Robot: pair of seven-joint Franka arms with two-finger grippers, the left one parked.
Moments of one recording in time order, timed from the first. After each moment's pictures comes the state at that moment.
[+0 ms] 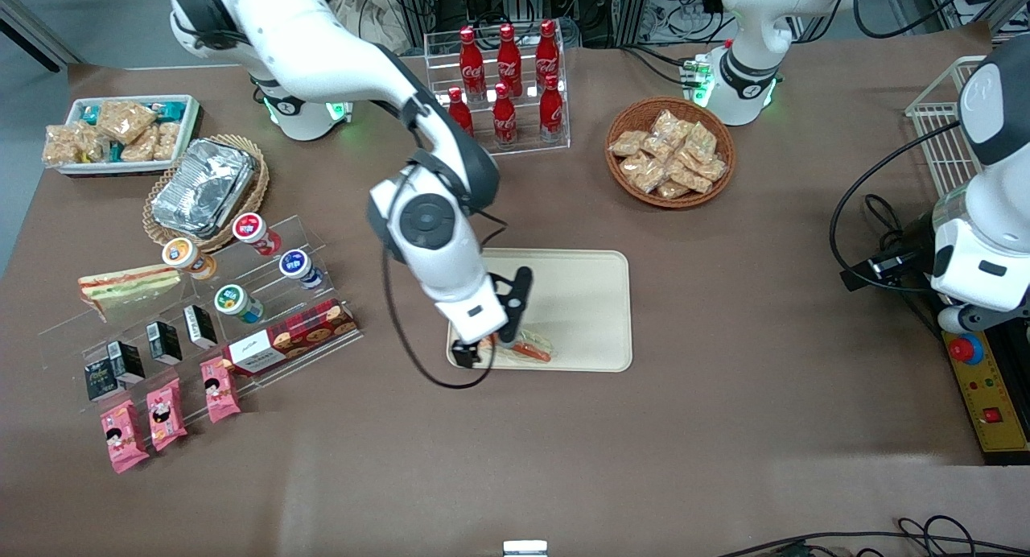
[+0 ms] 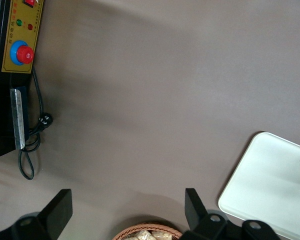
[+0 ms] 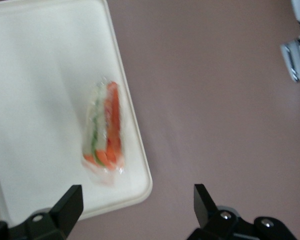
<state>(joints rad) 0.69 0.63 -0.15 -1.33 0.10 2.11 -0.69</state>
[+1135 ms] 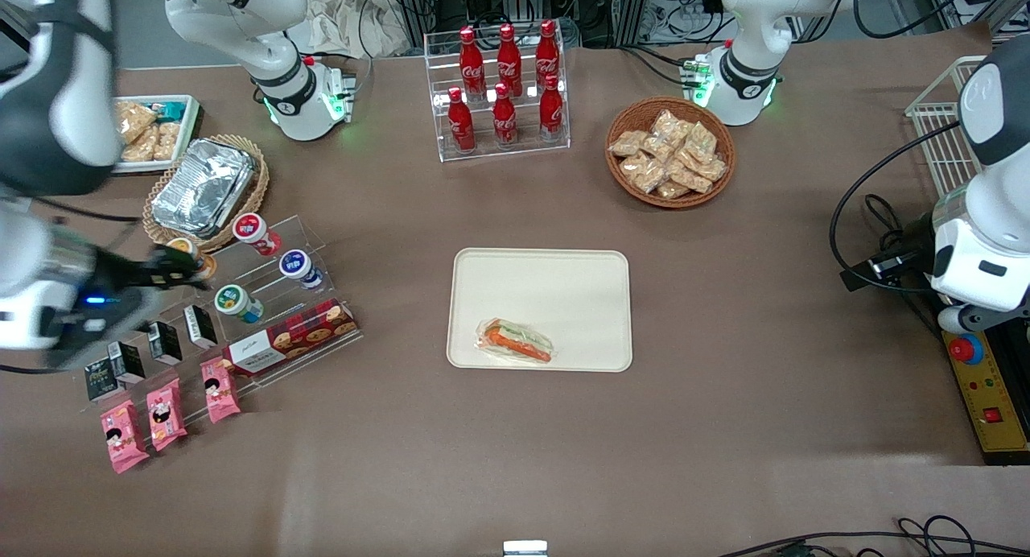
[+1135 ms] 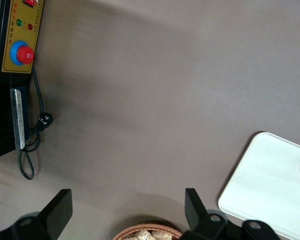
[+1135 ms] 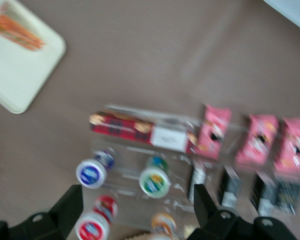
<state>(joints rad) 0.16 0.25 -0.24 -1.40 0.14 1.58 -0.65</state>
